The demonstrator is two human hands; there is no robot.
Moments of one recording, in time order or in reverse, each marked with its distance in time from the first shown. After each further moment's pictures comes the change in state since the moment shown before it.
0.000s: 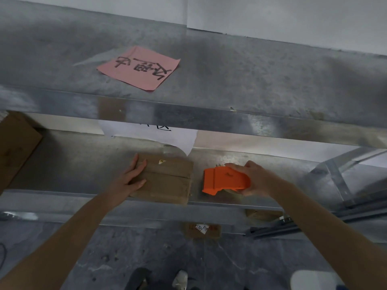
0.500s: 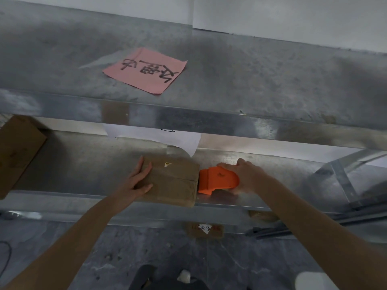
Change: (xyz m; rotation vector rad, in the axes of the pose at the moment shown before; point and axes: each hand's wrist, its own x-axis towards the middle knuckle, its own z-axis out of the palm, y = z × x) left_hand -0.002 -0.006 0.004 -0.062 -0.083 0.006; right_hand 0.037 -0.031 0.006 -0.220 -0.025 0.065
